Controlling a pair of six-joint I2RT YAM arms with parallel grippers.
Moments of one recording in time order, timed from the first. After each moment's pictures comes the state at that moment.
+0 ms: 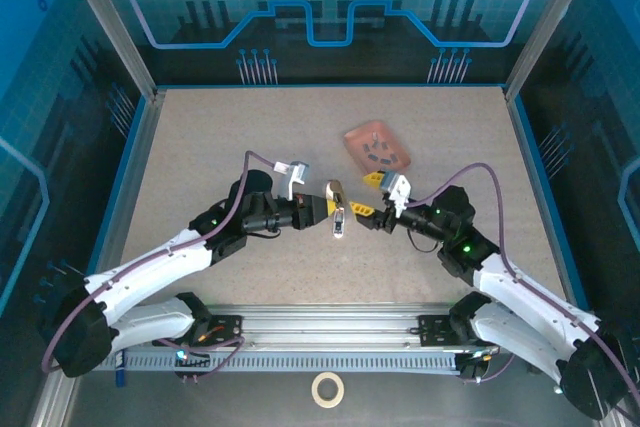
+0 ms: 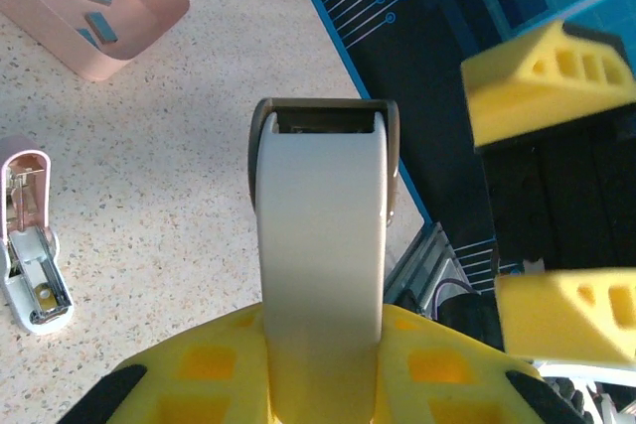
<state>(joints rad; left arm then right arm) -0.70 1.10 0.71 0.03 0.40 -0.77 0.60 0.85 0.49 0.29 -0.44 -0.19</state>
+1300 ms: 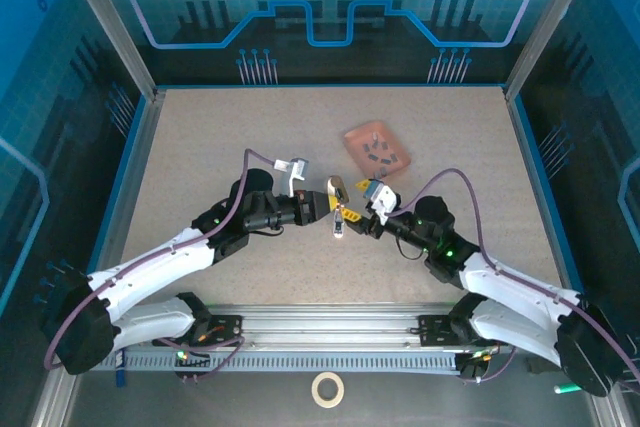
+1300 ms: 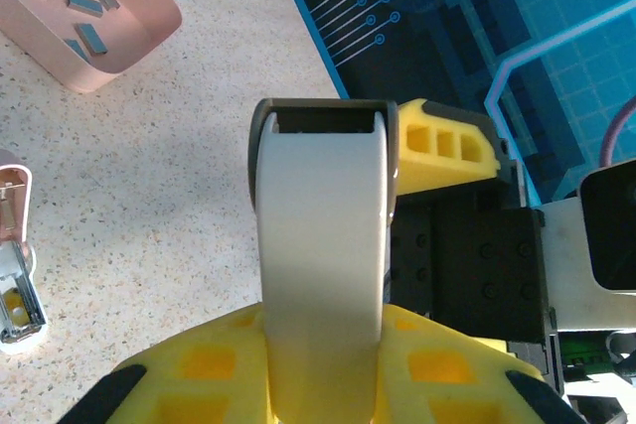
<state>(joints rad) -0.70 1.11 0.71 0.08 0.39 -0.83 0.69 0.95 0.40 0.44 -0.22 -0.26</state>
